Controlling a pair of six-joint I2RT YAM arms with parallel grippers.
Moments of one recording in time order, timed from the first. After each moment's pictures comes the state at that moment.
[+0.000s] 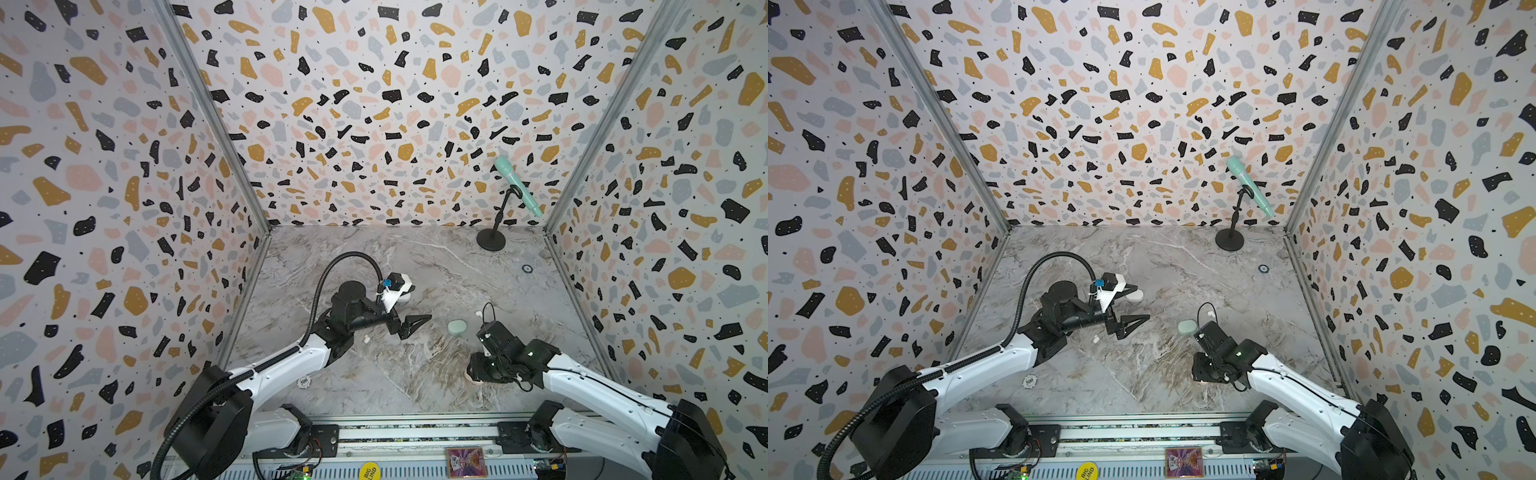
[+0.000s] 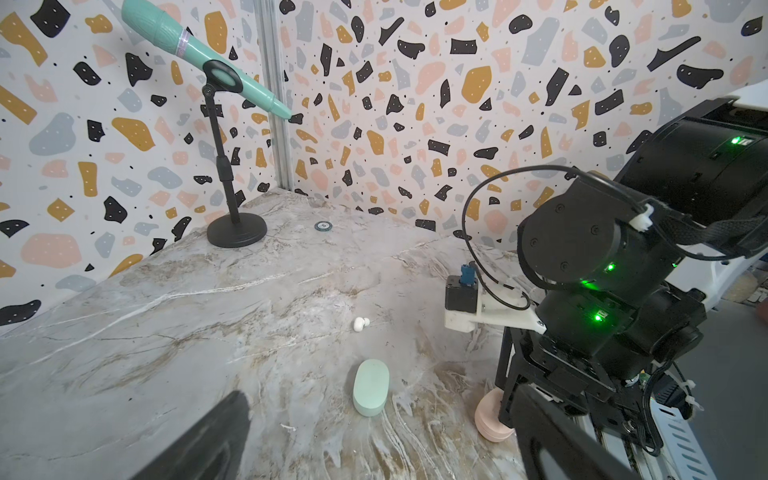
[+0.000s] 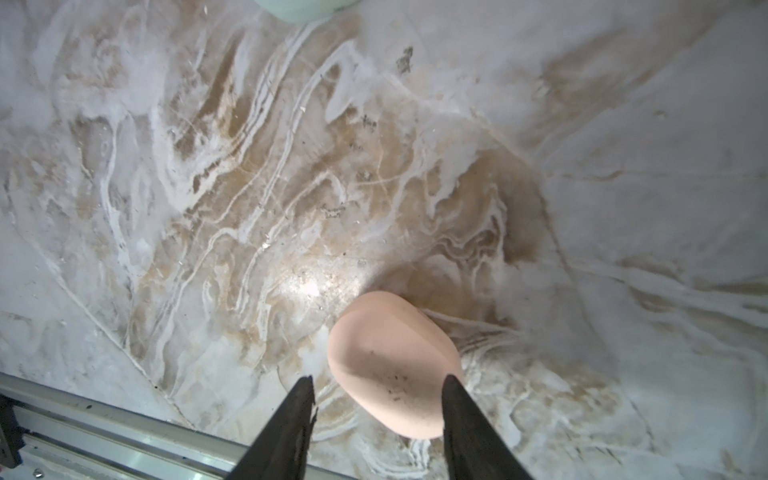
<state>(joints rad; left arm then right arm) -0.62 1.26 0.66 0.45 0.62 0.02 0.75 1.01 0.54 -0.74 -0.06 0.75</state>
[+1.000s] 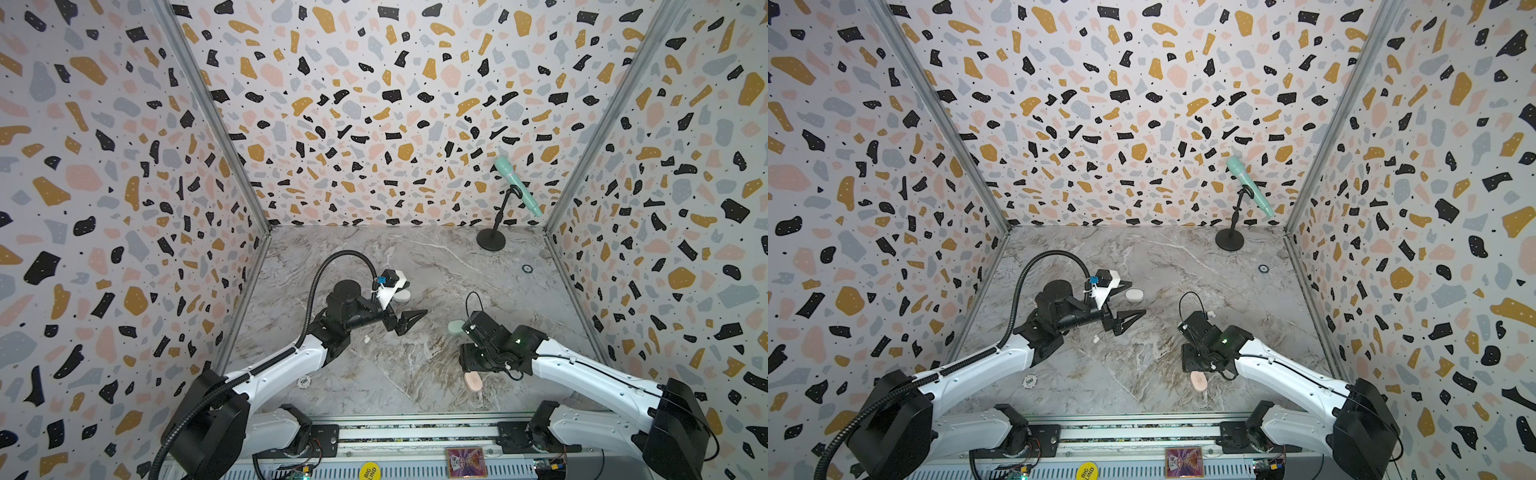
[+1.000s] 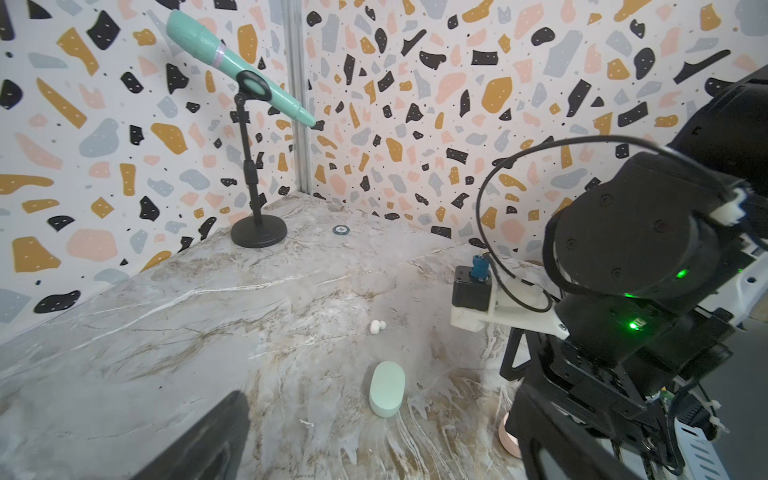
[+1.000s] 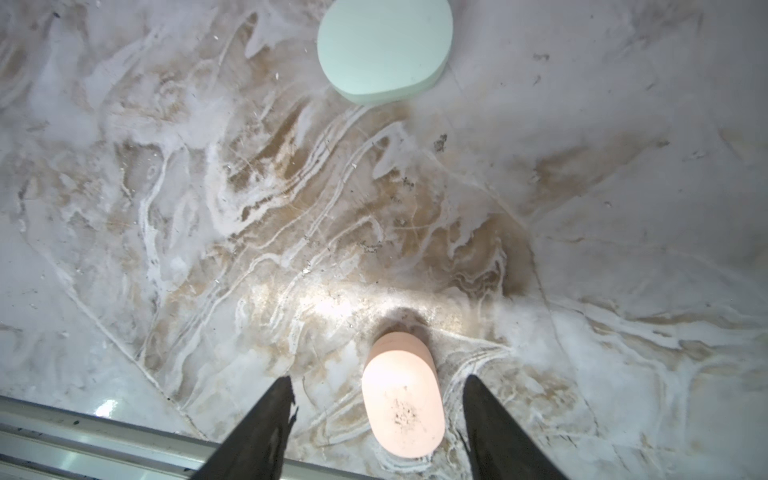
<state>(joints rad) -0.58 1.23 0.65 0.45 0.58 -0.01 0.83 1.14 0.76 -0.84 0.07 0.72</state>
